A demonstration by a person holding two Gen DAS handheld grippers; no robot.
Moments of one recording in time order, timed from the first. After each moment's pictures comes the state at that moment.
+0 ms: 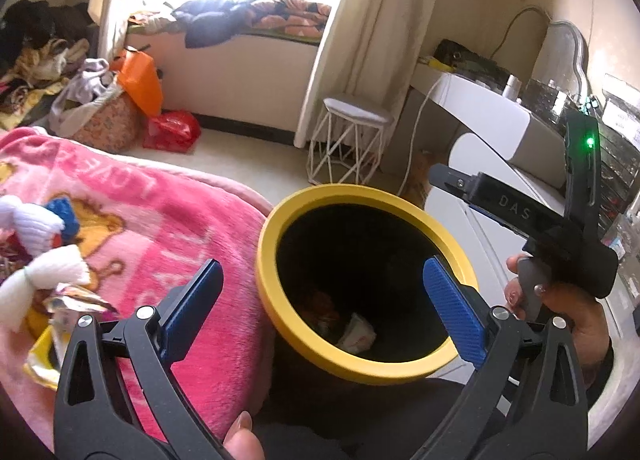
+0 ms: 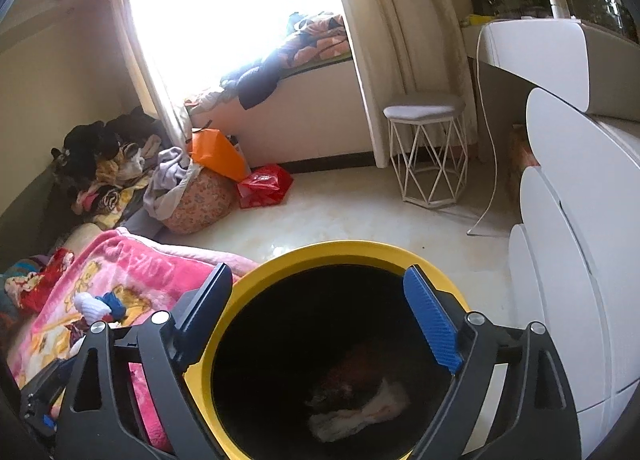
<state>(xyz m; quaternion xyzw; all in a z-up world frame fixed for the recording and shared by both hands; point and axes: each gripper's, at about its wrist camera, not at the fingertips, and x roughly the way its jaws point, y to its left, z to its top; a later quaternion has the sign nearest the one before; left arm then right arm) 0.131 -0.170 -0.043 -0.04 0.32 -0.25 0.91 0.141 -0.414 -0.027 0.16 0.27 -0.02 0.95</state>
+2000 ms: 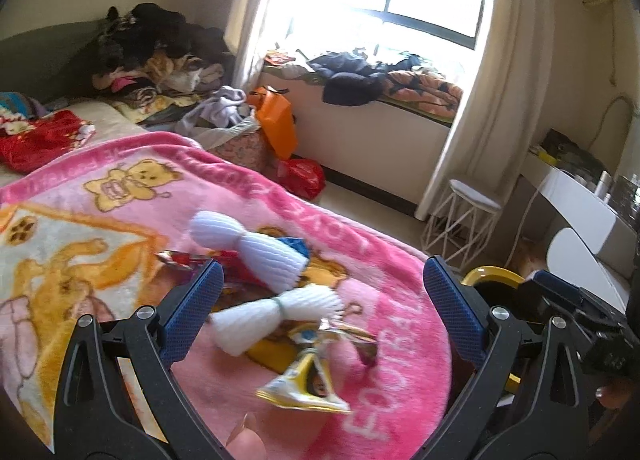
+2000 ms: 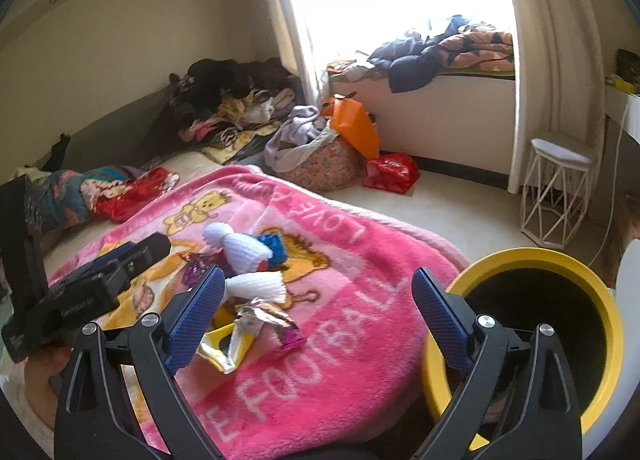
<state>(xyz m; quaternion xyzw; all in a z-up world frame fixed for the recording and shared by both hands) 0.117 0.038 -0.010 -0.10 0.24 -0.05 0.96 0.123 -0.207 0.009 0.05 0.27 0.20 0.94</state>
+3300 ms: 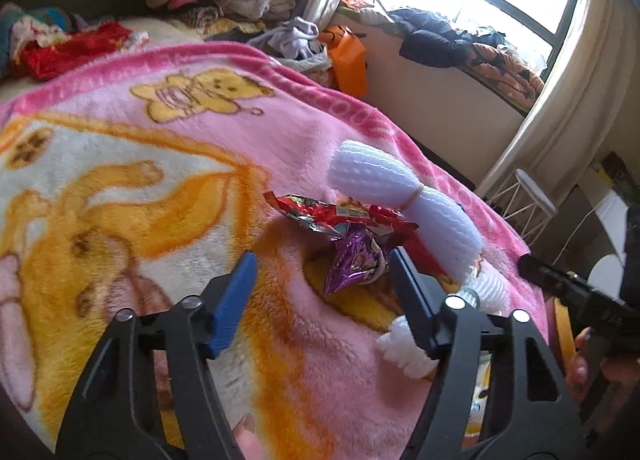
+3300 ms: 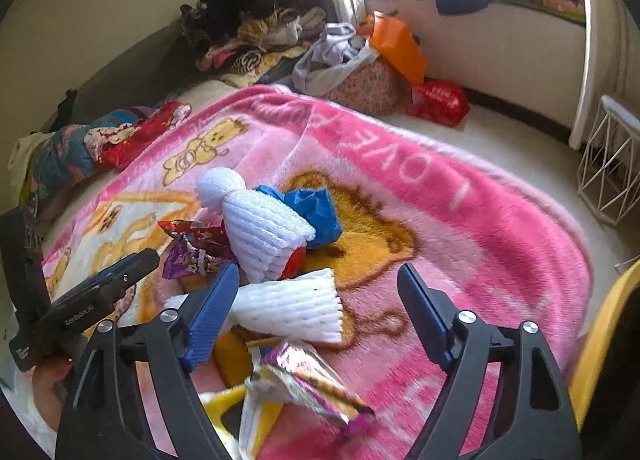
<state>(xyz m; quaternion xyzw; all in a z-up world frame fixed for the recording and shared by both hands) 0.185 0.153 -0.100 -0.18 0.35 0.02 0.92 0.254 -0.102 -0.067 0.04 0.41 0.26 0.88</state>
